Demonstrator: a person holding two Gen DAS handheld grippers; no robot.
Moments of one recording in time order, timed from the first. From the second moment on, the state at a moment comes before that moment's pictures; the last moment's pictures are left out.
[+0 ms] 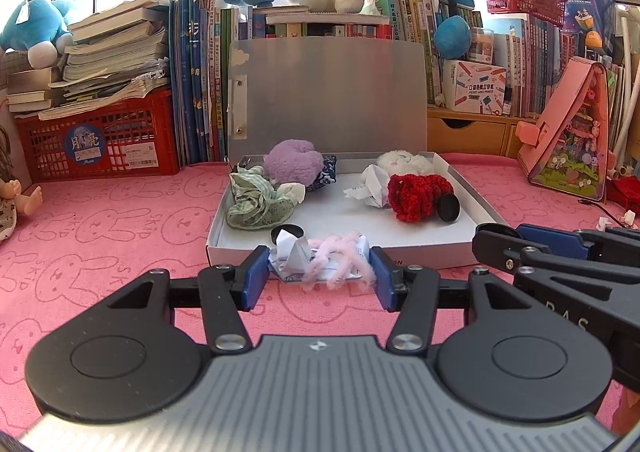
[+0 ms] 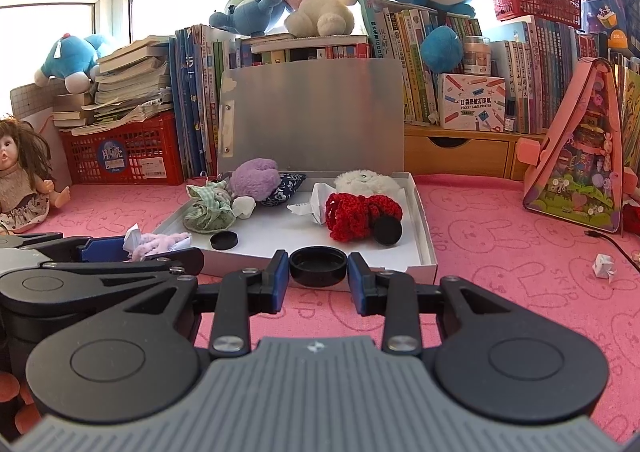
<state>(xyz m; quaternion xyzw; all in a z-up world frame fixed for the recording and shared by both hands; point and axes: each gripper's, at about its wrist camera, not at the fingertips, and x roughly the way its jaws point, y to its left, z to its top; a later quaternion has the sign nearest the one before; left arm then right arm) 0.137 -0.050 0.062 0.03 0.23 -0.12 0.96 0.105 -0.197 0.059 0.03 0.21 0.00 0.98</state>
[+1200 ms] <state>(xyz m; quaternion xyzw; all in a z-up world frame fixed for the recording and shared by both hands) 0.213 -0.065 0.056 0.03 0.24 -0.11 0.96 0.165 -0.223 0.055 0.07 0.22 -0.02 0.97</state>
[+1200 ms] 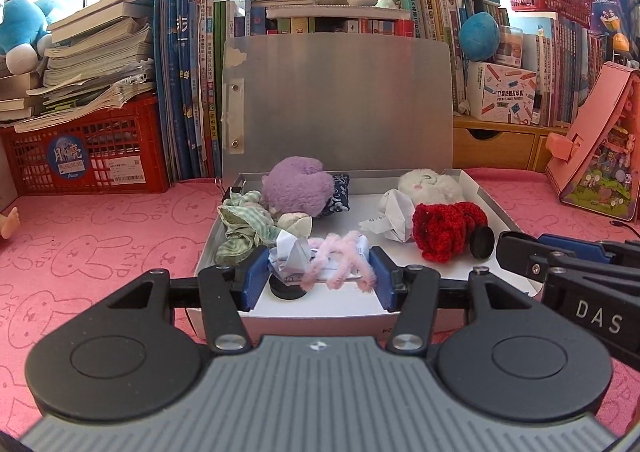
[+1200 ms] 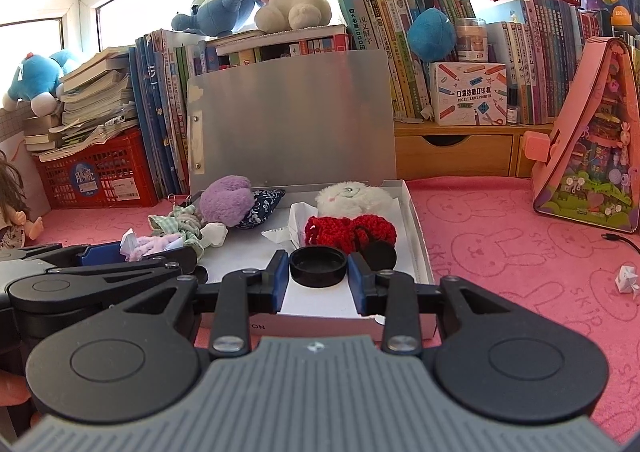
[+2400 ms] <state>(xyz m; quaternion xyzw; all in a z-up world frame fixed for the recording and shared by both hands) 0.267 -0.058 0.020 0.04 0.29 -0.09 0.95 0.203 -0.236 0.024 0.08 0.27 -0.01 0.96</state>
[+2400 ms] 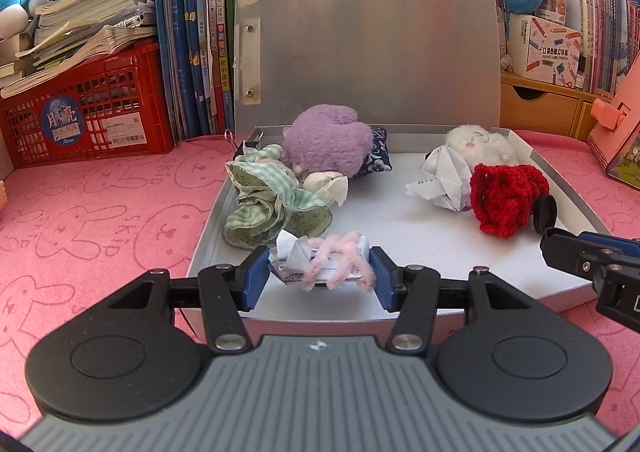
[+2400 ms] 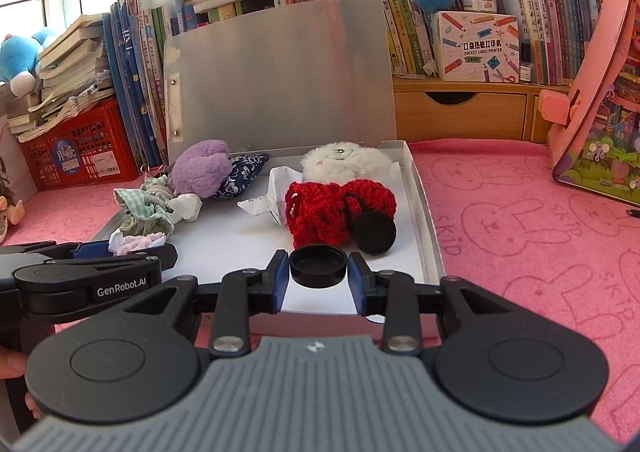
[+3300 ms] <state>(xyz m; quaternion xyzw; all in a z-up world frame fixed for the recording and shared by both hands) 0.288 -0.053 0.014 0.04 0.31 -0.08 0.95 0.216 -0.236 0.017 0.06 0.27 -0.01 0.96</state>
